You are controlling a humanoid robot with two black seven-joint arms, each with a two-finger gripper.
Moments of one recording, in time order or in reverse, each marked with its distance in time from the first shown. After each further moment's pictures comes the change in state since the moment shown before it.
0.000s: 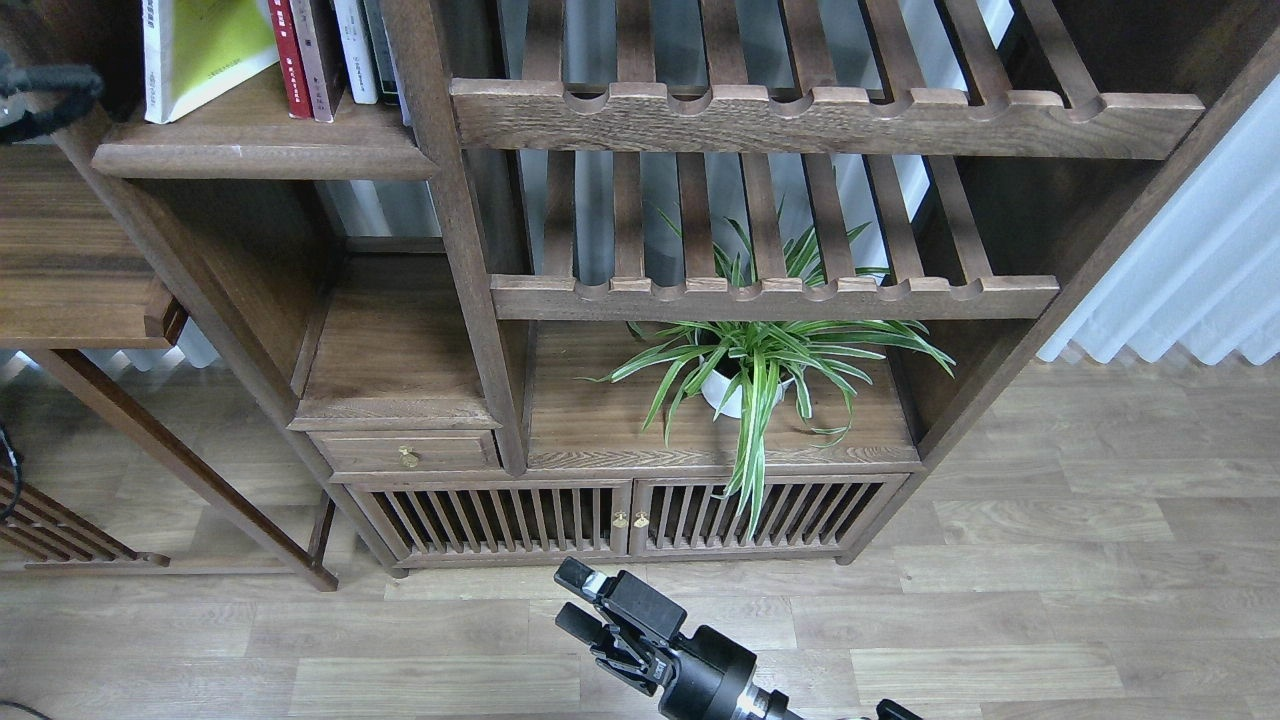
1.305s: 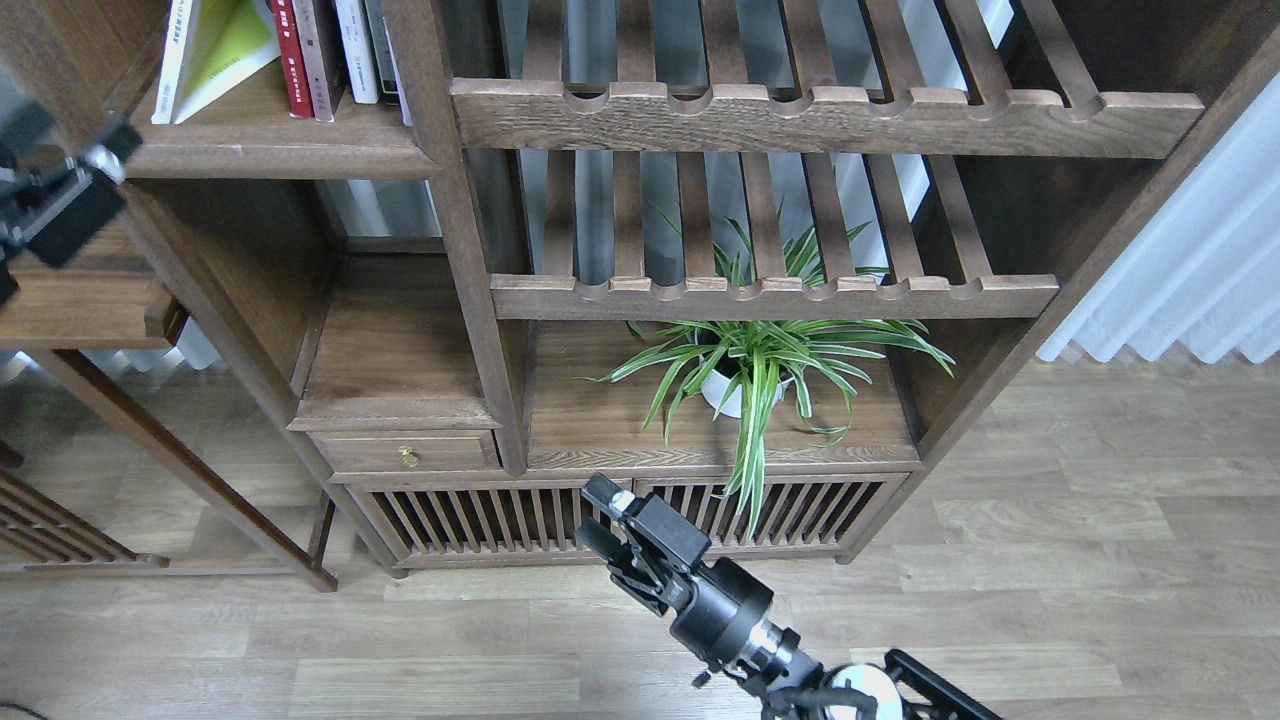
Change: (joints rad) left arm 1.108 0.129 -0.586 -0.845 -0.168 0.000 0.304; right arm 0.094 0.000 0.105 0.061 -0.008 0.000 0.061
